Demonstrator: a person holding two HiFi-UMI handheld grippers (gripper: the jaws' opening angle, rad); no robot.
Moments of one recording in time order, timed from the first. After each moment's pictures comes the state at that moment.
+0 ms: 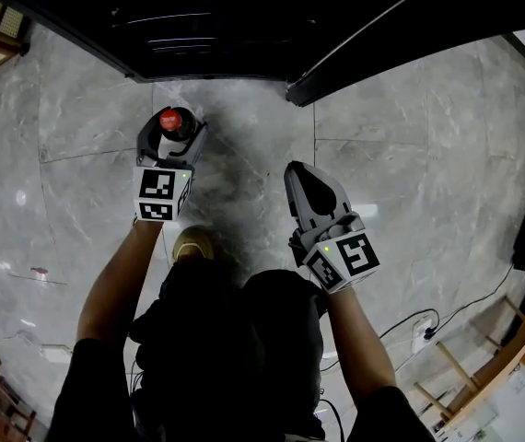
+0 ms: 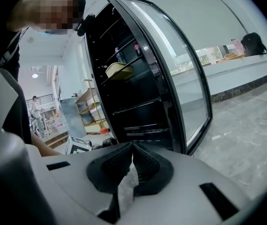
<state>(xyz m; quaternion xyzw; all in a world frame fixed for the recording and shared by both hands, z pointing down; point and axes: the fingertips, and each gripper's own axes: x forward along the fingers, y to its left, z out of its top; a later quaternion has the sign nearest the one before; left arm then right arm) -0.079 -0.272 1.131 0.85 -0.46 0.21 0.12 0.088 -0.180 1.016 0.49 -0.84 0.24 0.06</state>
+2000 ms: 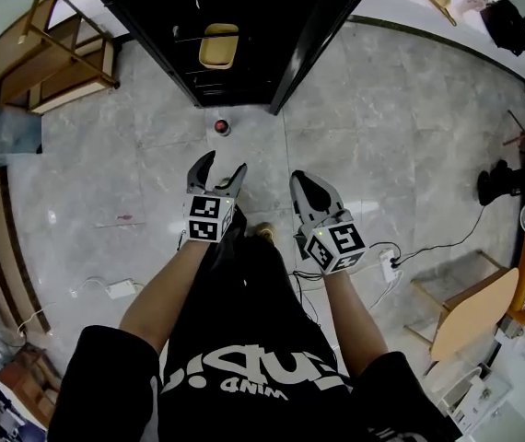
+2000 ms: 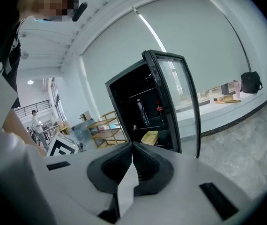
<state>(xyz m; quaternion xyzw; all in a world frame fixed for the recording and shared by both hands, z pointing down) -0.032 -0.086 0.559 0.85 -0.43 0.22 0.20 0.096 -0.040 0.461 0.51 -0.82 0.25 0.05</state>
